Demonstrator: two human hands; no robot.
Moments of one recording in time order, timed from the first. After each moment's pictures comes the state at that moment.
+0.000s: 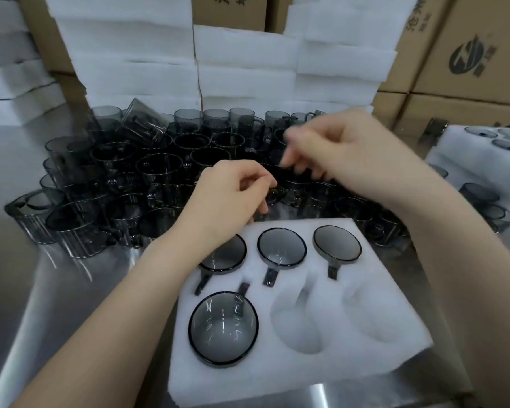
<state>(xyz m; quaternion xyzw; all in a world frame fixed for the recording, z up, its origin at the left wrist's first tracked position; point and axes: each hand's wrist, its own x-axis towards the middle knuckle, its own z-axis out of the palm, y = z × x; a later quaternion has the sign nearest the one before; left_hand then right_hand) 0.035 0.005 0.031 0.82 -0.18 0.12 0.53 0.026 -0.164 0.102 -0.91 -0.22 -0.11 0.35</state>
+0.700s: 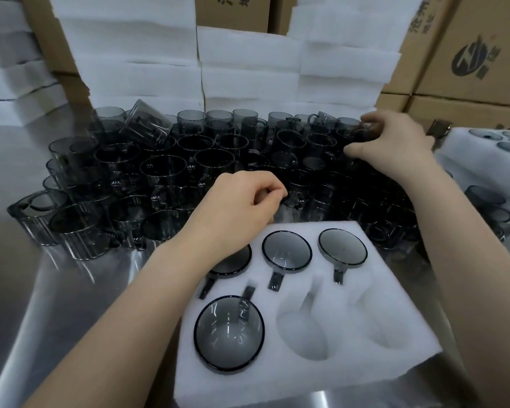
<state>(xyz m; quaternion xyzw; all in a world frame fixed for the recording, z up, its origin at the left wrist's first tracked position) 0.035 0.003 0.026 0.87 -0.21 0.13 0.42 0.102 -0.231 0.082 -0.94 0.08 -0.23 0.23</state>
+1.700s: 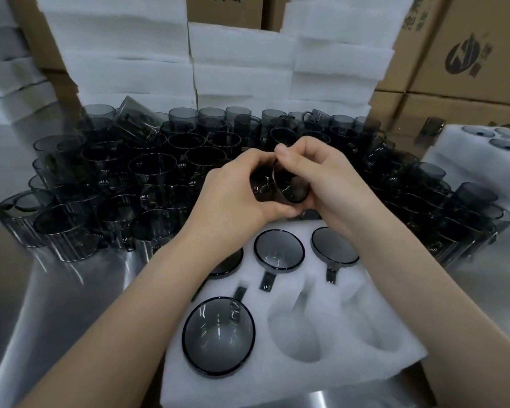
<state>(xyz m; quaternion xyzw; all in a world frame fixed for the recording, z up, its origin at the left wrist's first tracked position) 0.033 -0.006 0.029 0.84 -0.17 0.16 0.50 0.052 -0.161 0.046 -0.72 -0.15 -0.01 0.68</state>
